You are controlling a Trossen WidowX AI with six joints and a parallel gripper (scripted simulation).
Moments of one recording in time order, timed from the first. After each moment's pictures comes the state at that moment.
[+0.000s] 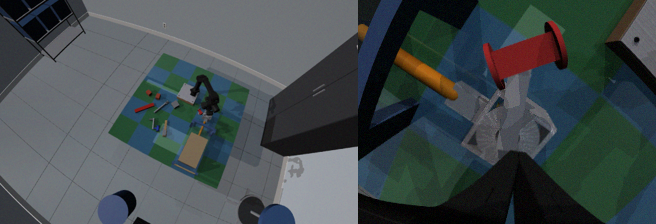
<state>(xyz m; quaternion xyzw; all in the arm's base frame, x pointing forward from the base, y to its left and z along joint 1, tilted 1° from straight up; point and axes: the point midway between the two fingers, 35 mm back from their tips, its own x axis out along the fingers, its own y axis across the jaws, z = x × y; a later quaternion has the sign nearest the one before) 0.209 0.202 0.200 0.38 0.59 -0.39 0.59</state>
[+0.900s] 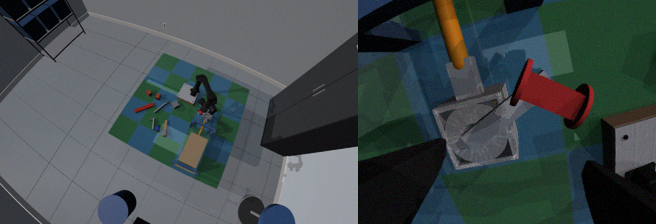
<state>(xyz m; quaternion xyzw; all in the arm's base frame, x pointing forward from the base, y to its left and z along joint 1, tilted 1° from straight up) 0.219 0.186 0.196 0.15 0.69 -0.15 0.69</state>
